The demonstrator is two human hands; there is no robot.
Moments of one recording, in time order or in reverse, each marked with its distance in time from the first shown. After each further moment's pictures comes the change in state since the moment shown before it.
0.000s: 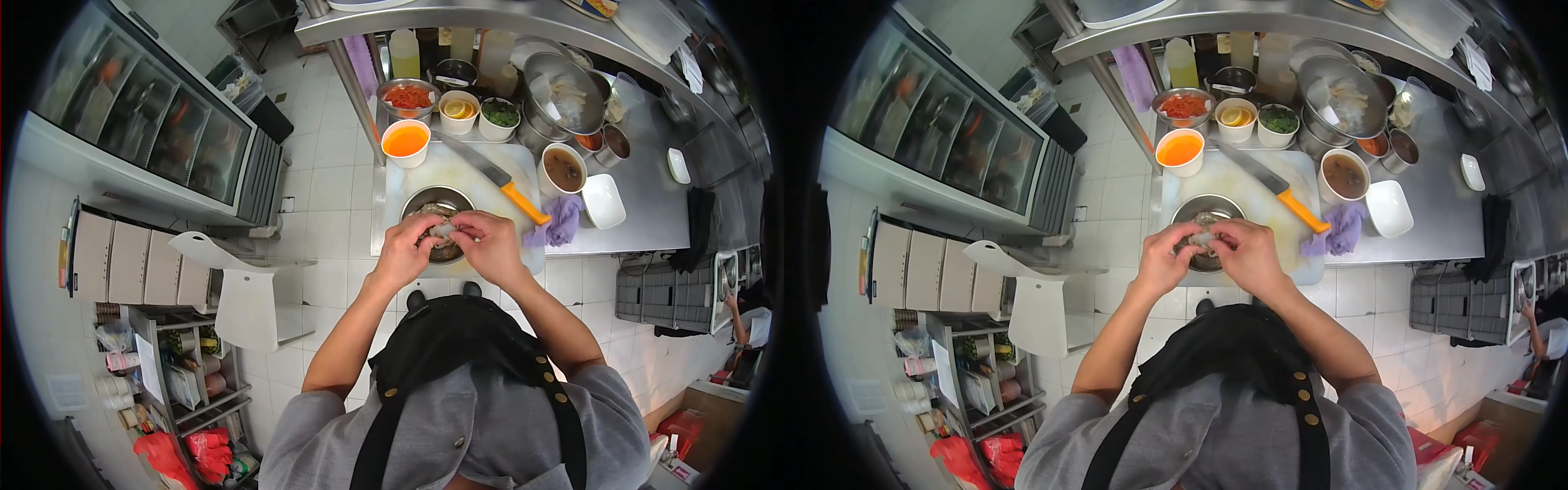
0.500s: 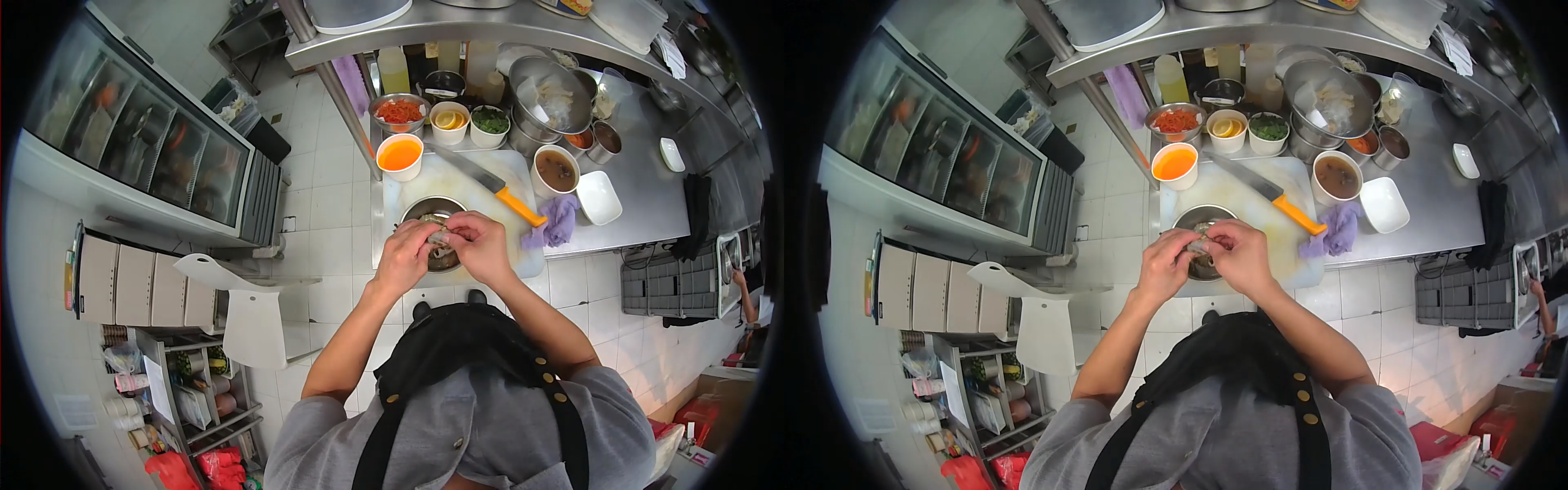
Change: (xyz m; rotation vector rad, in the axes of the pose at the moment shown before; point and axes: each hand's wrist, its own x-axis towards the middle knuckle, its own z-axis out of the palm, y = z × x) left_hand 0.008 -0.001 -0.002 0.116 0.025 0.218; right_hand 0.002 0.008 0.017 0.332 0.079 0.230
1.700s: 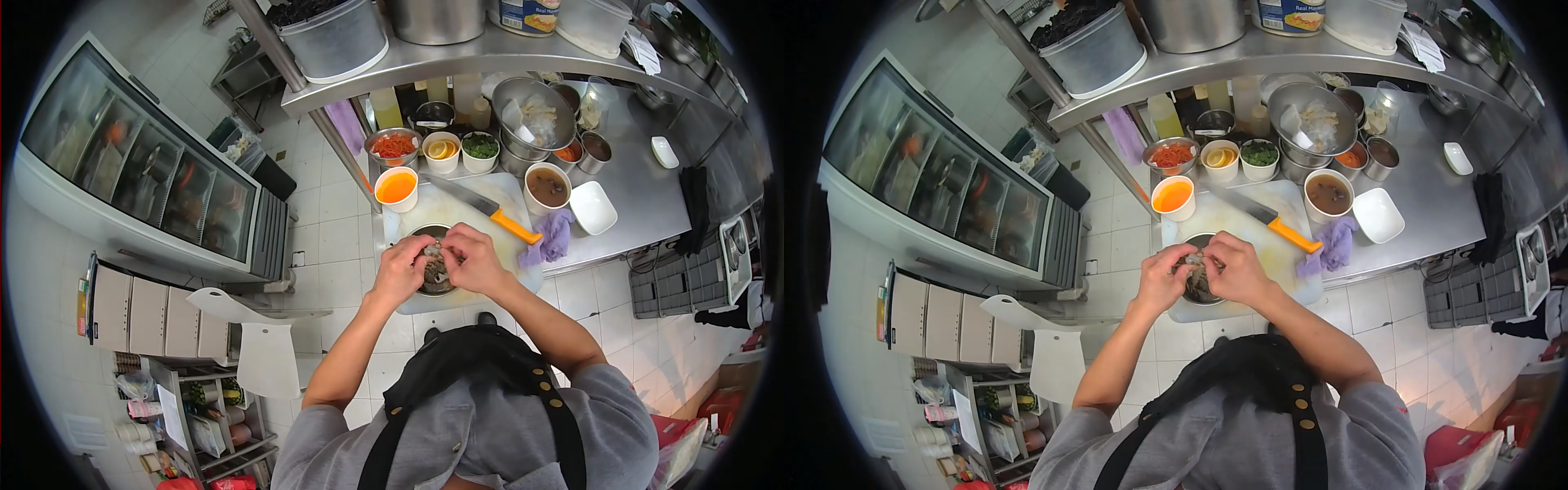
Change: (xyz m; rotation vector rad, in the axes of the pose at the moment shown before) left_hand 0.024 0.002 -0.005 0.010 -0.063 -0.050; right_hand 0.016 -0.006 -0.012 -0.320 0.008 -0.569
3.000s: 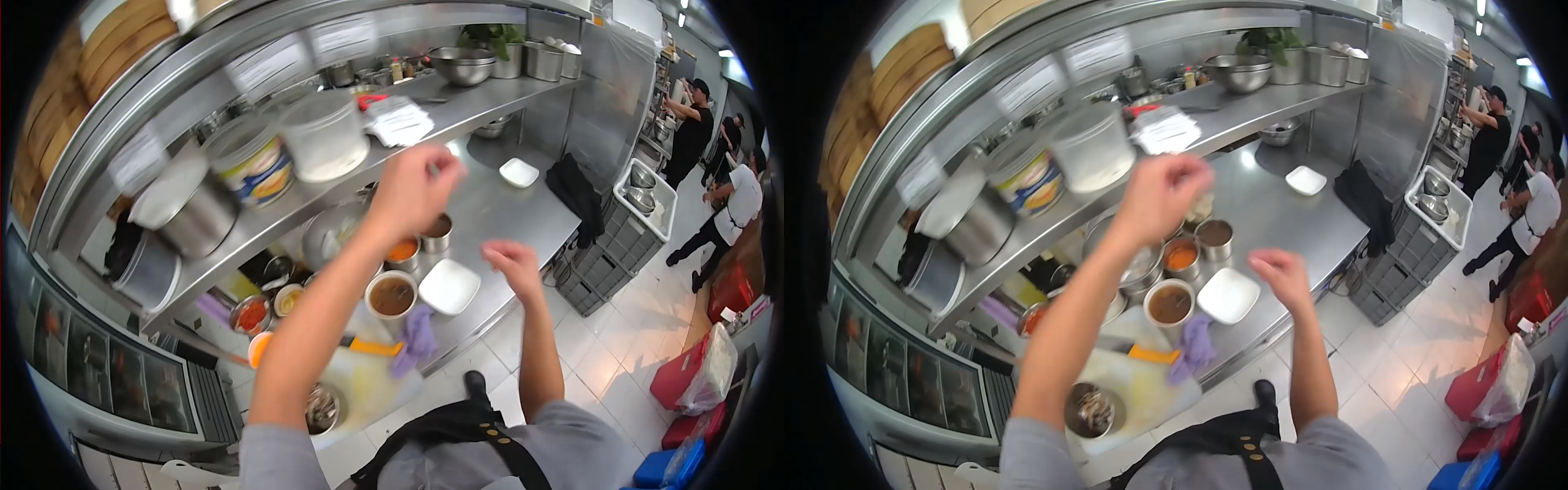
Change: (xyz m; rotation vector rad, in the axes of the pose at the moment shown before) left_hand 0.315 0.268 0.212 -0.340 -0.364 0.380; right_hand -0.042 0.062 -0.385 -0.073 0.588 0.536
